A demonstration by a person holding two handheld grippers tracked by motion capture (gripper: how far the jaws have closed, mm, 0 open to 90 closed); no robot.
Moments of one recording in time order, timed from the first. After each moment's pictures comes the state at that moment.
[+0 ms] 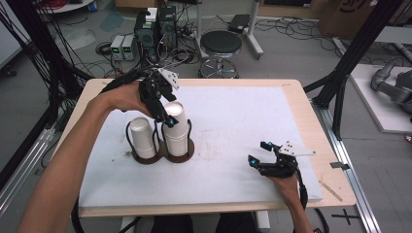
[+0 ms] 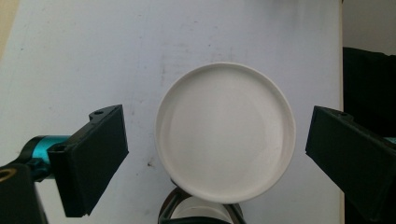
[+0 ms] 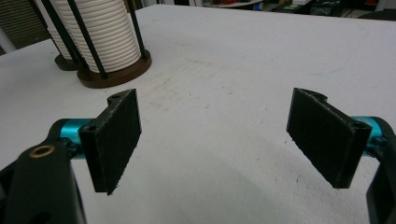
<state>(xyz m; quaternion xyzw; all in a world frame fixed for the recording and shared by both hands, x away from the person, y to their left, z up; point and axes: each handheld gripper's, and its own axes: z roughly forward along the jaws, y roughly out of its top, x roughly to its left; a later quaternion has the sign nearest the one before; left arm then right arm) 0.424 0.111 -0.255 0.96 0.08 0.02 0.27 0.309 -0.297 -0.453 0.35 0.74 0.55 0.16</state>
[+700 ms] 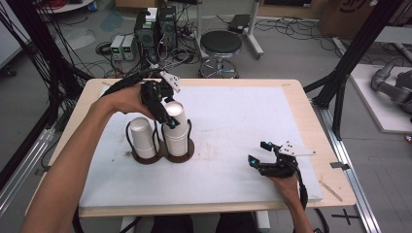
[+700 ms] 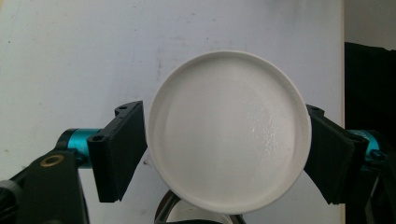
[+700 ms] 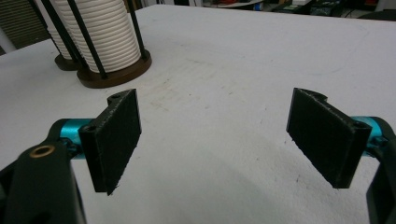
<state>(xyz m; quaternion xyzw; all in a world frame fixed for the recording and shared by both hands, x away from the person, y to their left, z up) 0.426 0.110 -0.264 0.96 0.08 0.01 0.26 0.309 -0.297 -0.453 0.35 0.74 0.55 0.16</state>
